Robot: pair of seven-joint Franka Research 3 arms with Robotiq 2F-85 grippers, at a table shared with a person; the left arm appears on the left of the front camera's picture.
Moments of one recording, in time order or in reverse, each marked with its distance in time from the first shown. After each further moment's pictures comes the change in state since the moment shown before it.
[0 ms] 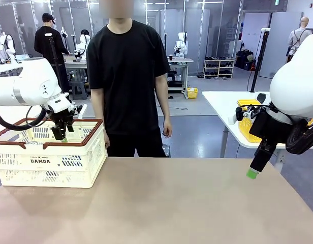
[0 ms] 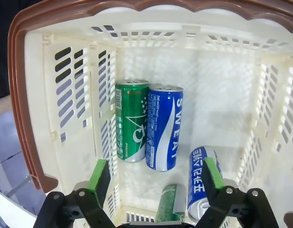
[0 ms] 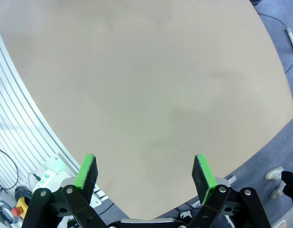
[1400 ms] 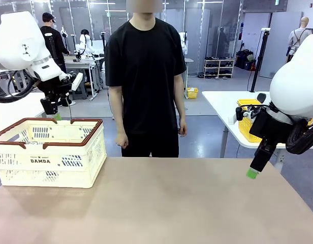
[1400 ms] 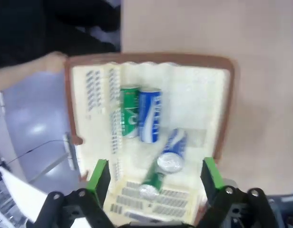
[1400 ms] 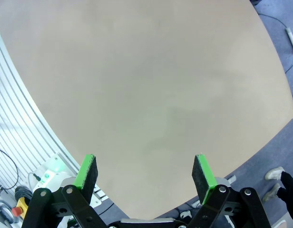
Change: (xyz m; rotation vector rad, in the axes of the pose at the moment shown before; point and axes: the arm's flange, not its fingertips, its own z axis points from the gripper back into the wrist) left arm 0.043 -0.067 0.150 0.056 0.007 -0.037; right arm 0.000 0.000 0.000 0.000 0.000 0.000
